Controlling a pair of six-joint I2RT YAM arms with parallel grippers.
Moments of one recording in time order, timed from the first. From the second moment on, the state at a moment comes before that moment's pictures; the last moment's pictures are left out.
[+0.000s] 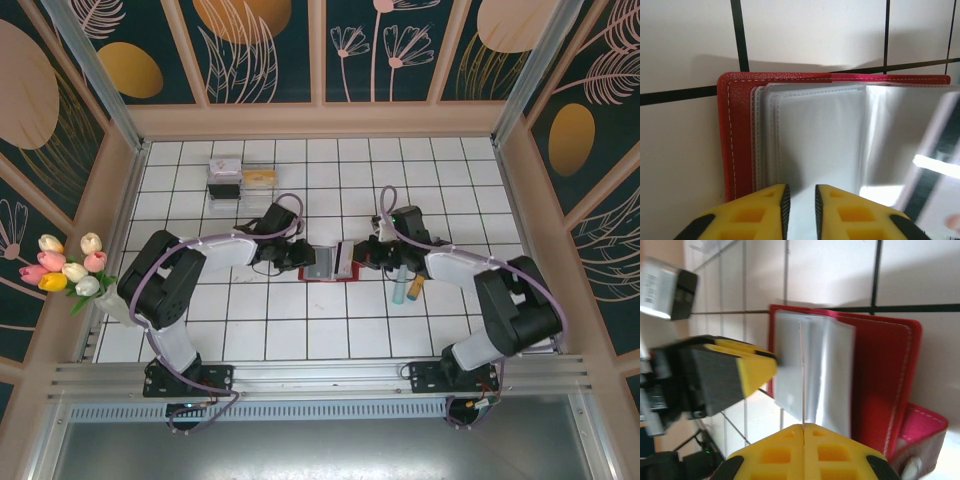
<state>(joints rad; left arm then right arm) -0.60 1.79 0.95 -0.19 0.39 -0.71 0.42 1.47 0.65 0.03 -0.66 0.71</state>
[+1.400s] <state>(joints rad) -0.68 1.41 1.01 -0.07 0.26 0.11 0.43 1.48 0.97 -0.29 -0.58 1.47</state>
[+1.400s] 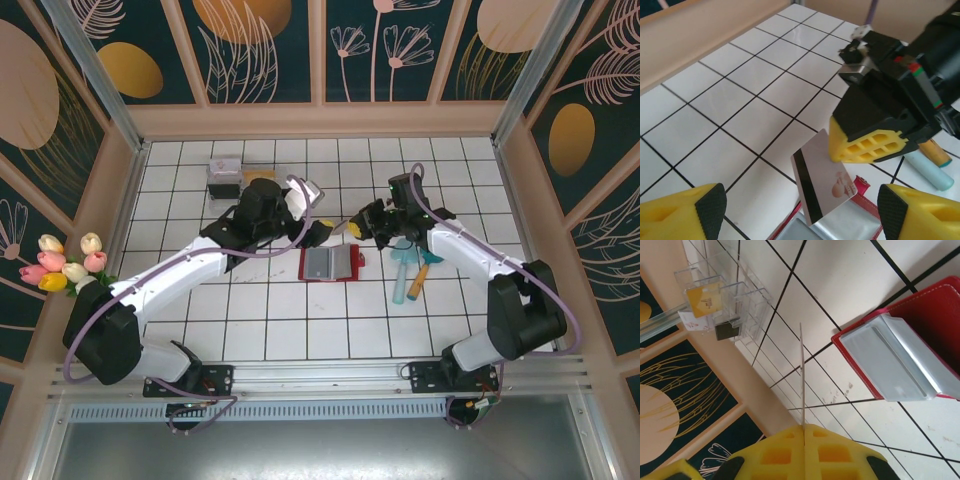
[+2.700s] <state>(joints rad) -0.72 1.57 0.99 -0.03 0.40 0.58 0.43 1.48 0.97 -0.32 -0.62 1.54</state>
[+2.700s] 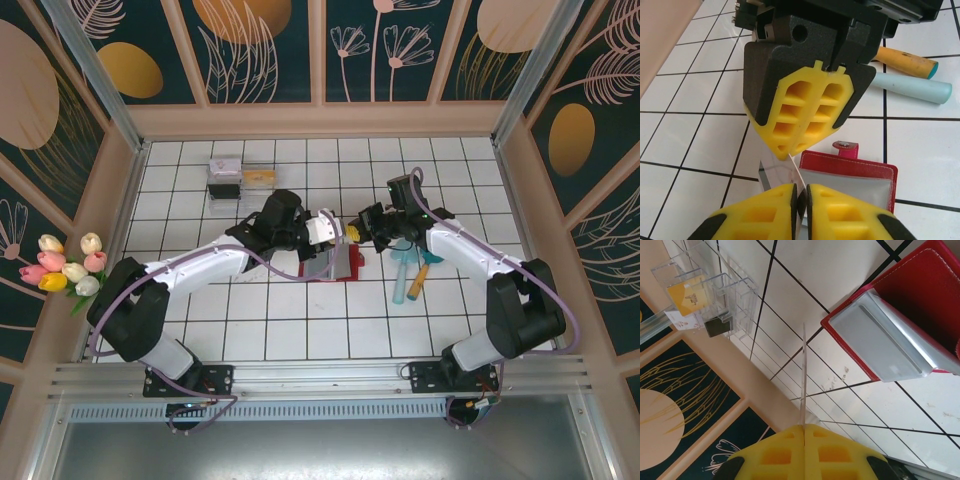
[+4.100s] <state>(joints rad) -0.05 1.50 1.20 -0.25 0.58 0.56 0.37 1.13 0.90 -0.38 -0.35 1.19</state>
